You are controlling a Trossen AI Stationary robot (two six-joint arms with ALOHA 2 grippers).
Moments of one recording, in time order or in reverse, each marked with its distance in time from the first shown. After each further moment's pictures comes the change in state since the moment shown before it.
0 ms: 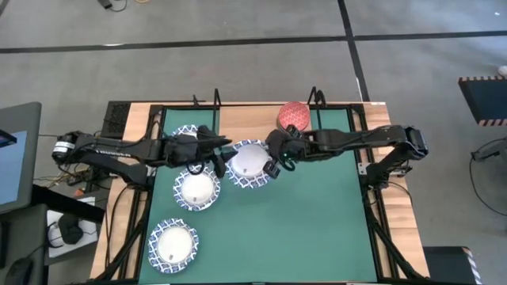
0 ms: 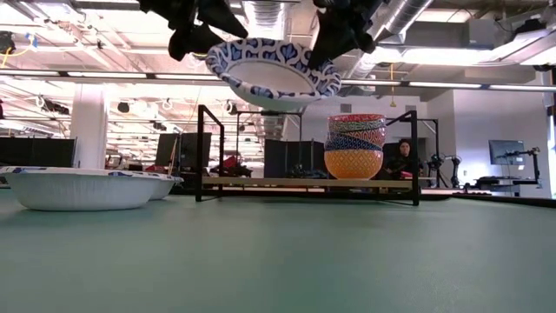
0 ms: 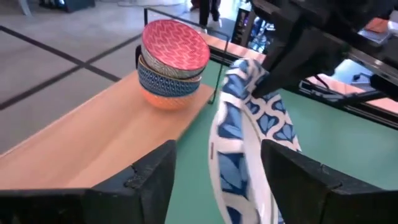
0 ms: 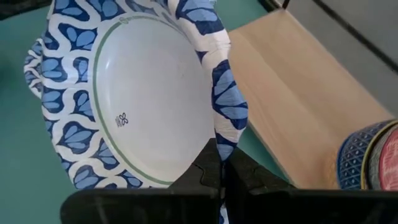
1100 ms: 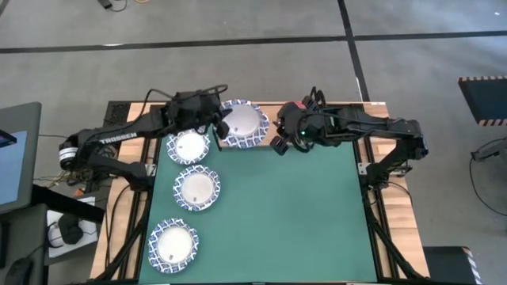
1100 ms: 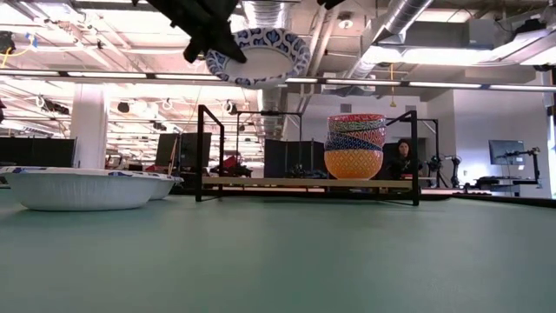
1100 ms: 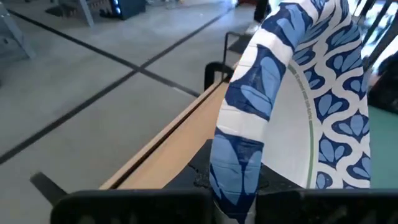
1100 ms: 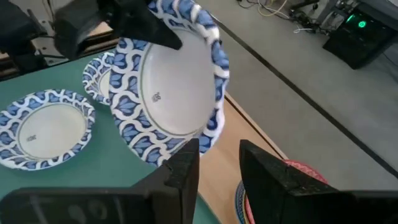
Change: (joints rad) left arm 0.400 0.100 0.220 -0.139 0.189 0.220; right arm -0.008 0.000 0.421 -0.319 0.248 -0.086
